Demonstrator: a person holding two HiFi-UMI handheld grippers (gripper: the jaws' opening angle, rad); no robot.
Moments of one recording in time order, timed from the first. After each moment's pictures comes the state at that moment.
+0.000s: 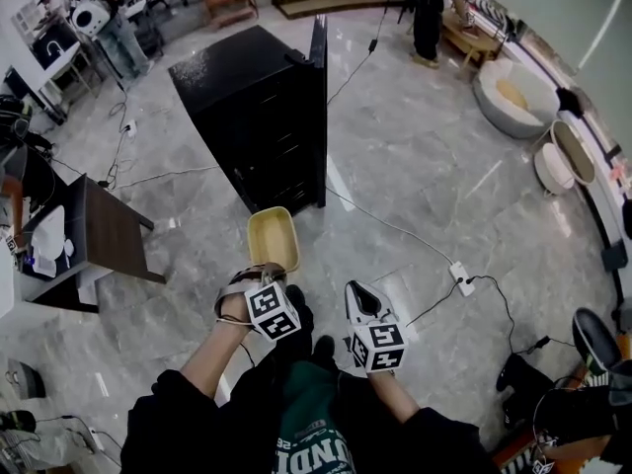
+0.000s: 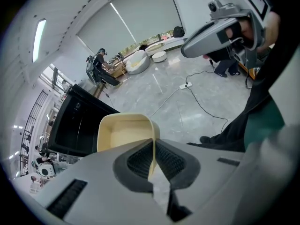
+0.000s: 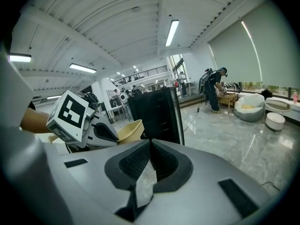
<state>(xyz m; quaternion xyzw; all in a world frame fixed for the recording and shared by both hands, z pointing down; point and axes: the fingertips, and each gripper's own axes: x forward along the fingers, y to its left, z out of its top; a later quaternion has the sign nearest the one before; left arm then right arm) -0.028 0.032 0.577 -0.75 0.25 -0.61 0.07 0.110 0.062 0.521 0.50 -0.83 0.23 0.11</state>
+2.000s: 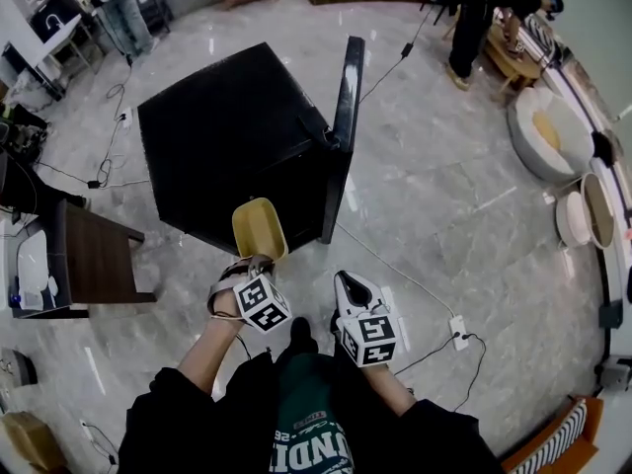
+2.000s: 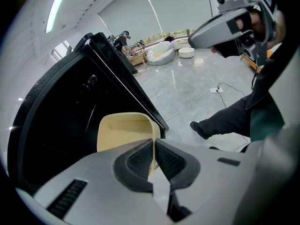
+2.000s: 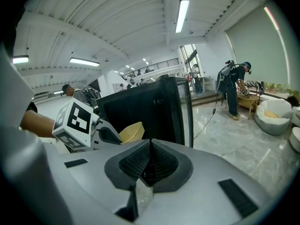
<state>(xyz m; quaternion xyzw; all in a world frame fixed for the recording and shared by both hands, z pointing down) -0.092 -0.339 0.631 -0.73 0.33 -0.60 -0.01 0.050 -0.327 0.550 0.43 -0.86 0.22 0.15</state>
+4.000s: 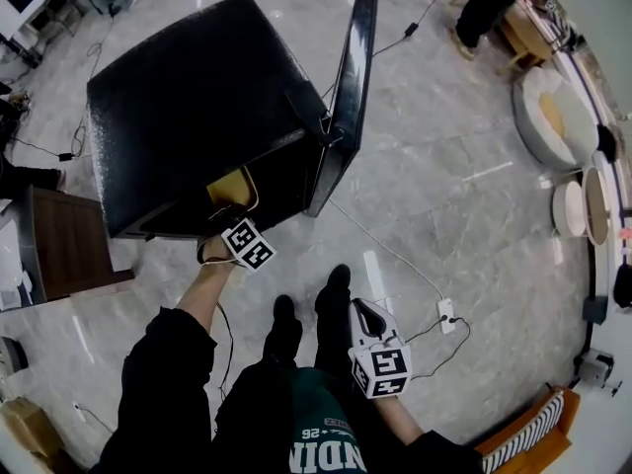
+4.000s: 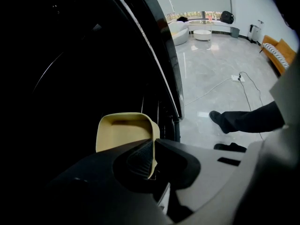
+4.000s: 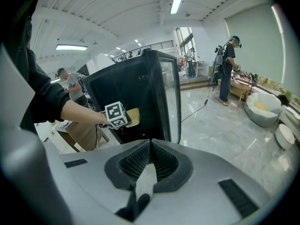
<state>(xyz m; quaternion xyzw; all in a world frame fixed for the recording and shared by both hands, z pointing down) -0.159 -0.483 0.792 -0.67 0.37 -0.64 -0.04 0.100 -0.318 0.628 0.45 -0.82 0.27 0.25</state>
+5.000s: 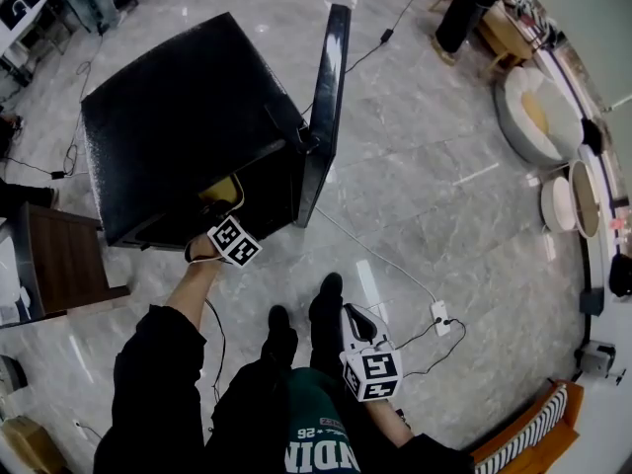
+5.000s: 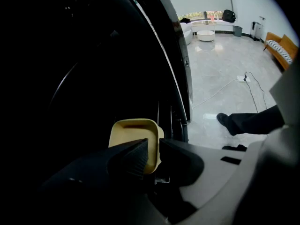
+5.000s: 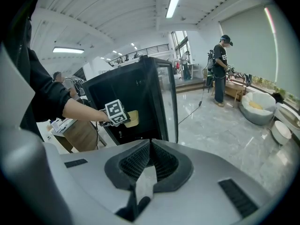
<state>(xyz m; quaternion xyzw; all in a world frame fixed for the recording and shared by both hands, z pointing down) -0.167 -0.513 0.760 -0.66 0.39 -0.64 -0.02 0.108 -0.311 0.613 0.47 -0.81 0.27 0.23</state>
